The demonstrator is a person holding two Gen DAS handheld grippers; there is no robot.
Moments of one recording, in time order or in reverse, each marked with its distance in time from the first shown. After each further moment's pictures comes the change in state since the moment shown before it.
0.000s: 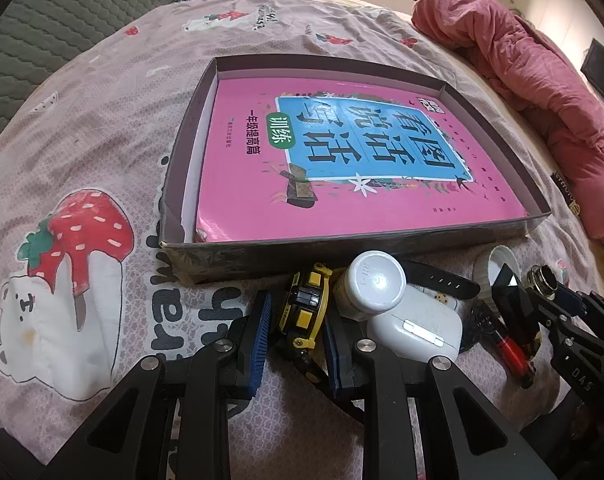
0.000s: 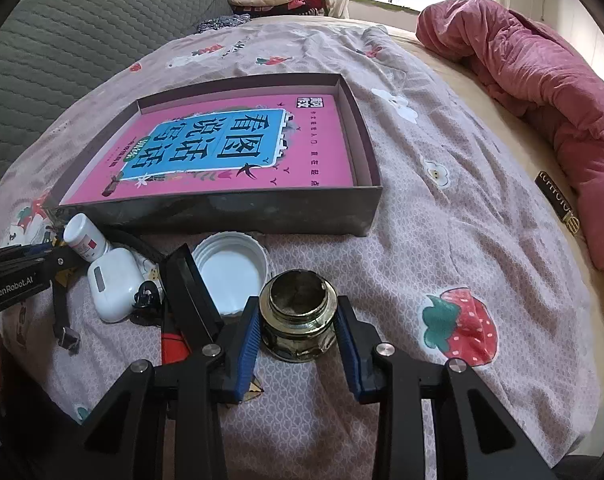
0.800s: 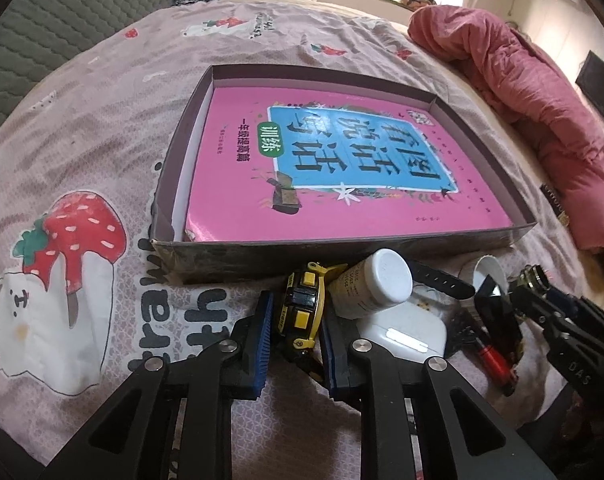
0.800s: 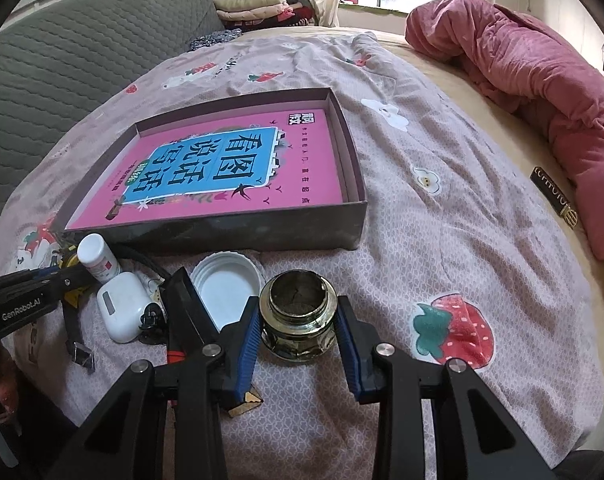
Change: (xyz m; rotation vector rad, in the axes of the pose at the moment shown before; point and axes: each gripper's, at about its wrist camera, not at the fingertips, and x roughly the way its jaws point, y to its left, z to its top) left arm -0.009 -0.001 0.000 -0.025 -0.032 -0.046; right arm -0.010 -0.006 0.004 0.047 -0.044 0.008
